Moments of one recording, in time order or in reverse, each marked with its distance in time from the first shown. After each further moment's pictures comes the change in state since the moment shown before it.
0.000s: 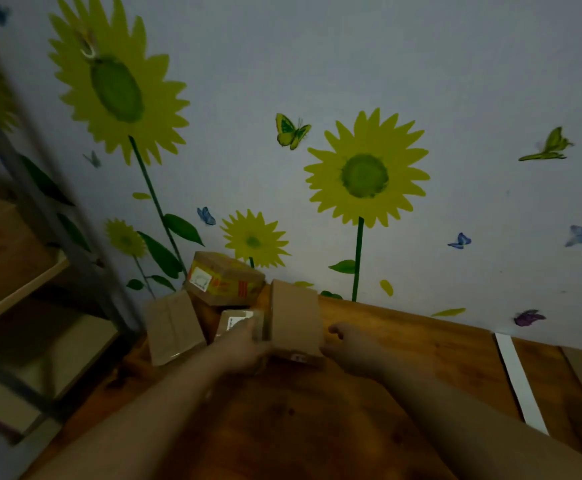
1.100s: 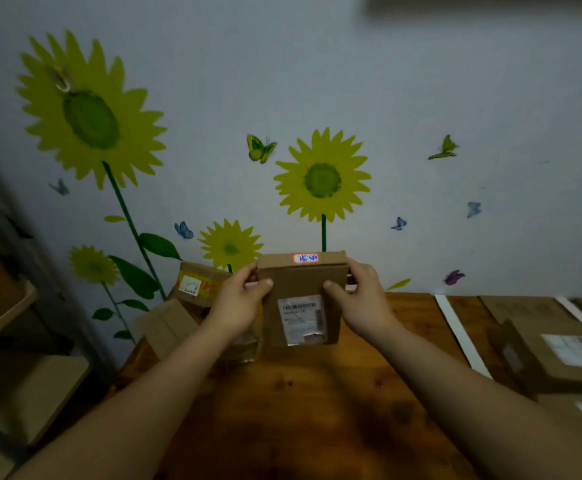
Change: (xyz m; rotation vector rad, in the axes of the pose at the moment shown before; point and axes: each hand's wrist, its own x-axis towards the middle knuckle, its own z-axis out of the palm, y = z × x) left_hand -0.076 0.043 -0.042 -0.619 0.231 0.376; right_hand -0.138 -0.070 -0.018 0.415 0.695 -0.244
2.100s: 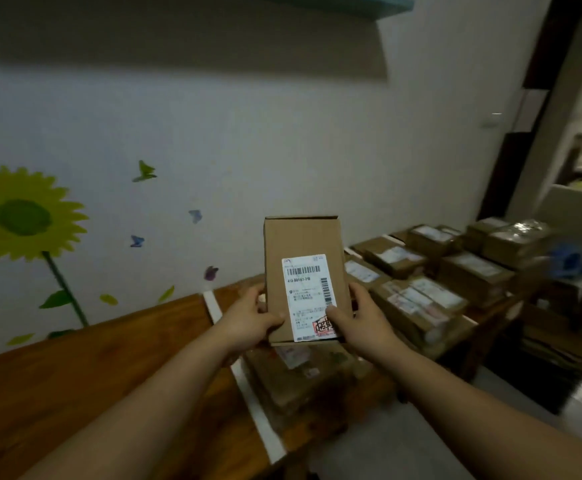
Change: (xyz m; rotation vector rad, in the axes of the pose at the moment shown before) left_hand -0.225 0.138 0.394 0.008 -0.776 -0.067; right_hand -0.274 0.128 -0.407 0.090 0.392 0.331
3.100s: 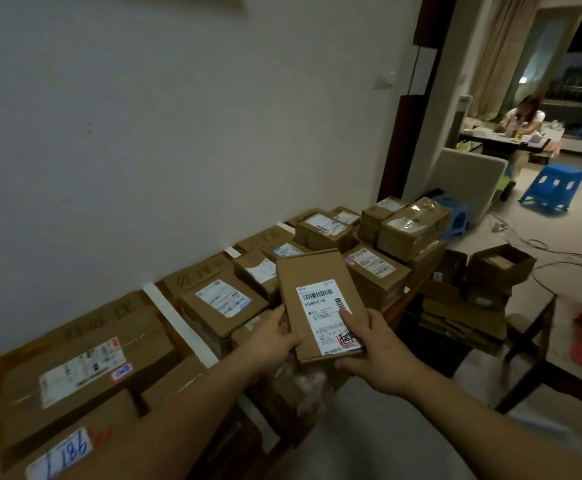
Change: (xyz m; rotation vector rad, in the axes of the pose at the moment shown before) left_hand 0.261 0.045 0.347 0.085 -0.397 -0.019; right_hand 0.146 0.203 -0.324 -0.737 -0.045 0.096
